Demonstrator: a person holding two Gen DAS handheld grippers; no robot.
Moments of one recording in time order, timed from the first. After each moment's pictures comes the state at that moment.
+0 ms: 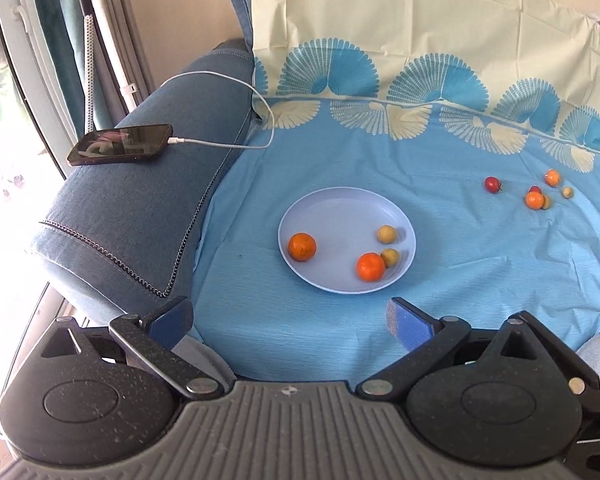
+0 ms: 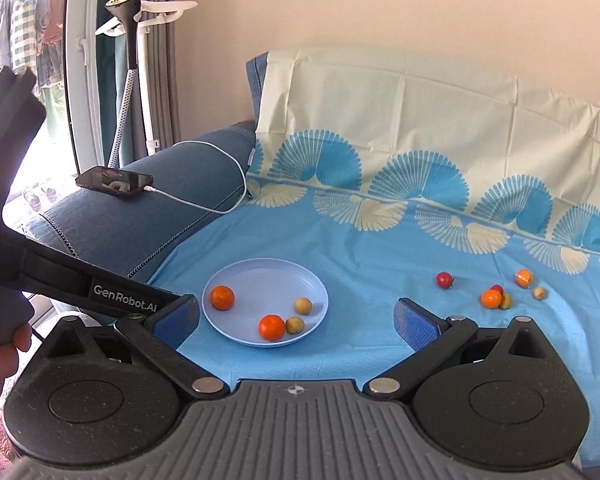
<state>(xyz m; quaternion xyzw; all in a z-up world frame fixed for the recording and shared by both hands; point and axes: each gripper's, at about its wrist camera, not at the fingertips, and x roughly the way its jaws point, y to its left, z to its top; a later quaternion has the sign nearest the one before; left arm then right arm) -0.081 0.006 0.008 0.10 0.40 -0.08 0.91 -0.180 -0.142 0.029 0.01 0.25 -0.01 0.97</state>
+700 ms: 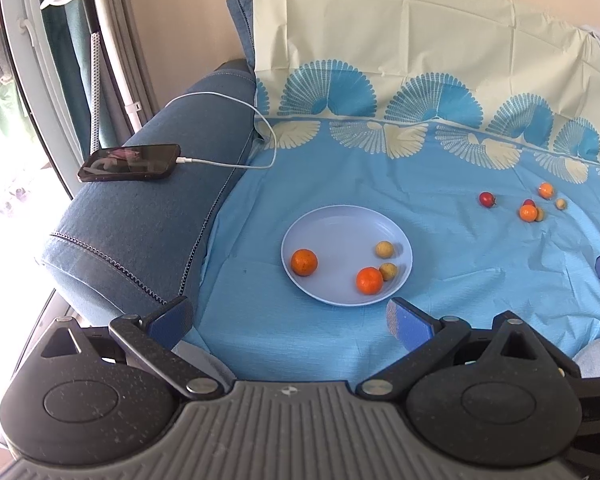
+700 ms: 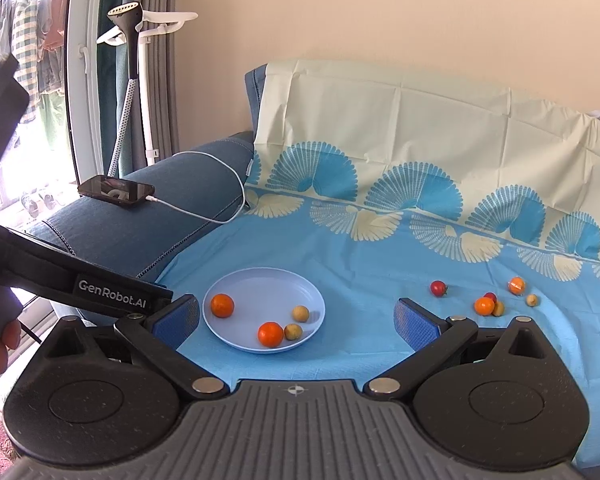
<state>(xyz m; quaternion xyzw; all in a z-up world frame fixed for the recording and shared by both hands) -0.092 0.017 0.018 0.10 0.37 -0.08 0.92 -0.190 -0.141 0.035 0.01 0.24 -0.02 0.97</state>
